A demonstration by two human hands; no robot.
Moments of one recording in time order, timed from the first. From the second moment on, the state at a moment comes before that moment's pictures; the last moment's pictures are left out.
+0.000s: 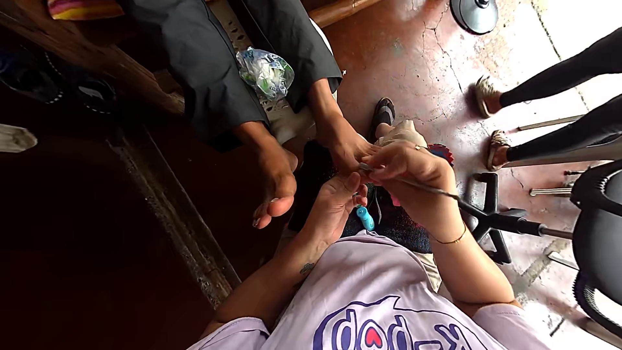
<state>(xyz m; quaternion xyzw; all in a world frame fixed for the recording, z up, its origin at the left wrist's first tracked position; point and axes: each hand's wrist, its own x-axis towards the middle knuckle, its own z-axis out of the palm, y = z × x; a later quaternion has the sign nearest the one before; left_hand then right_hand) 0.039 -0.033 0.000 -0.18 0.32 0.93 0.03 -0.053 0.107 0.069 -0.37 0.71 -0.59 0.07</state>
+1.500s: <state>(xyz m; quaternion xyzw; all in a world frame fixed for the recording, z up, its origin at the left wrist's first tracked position) 0.034 -0.023 -0.012 -0.11 0.47 0.88 -0.03 -0.066 0.133 0.060 -0.50 0.72 -0.49 0.05</state>
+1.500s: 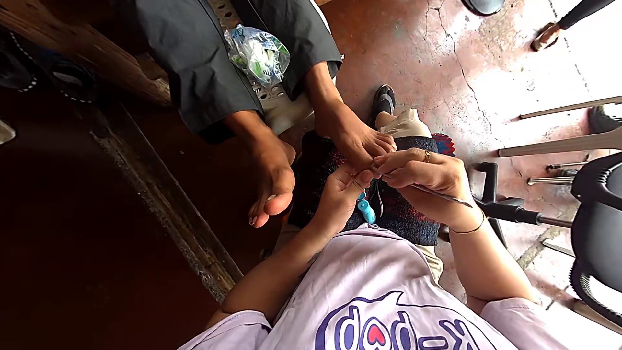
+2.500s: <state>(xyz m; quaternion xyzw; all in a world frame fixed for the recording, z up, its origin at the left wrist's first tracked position) 0.034 -0.025 -0.017 -0.11 0.49 0.87 -0.03 -0.065 0.132 0.051 -0.50 0.72 -0.49 0.04</state>
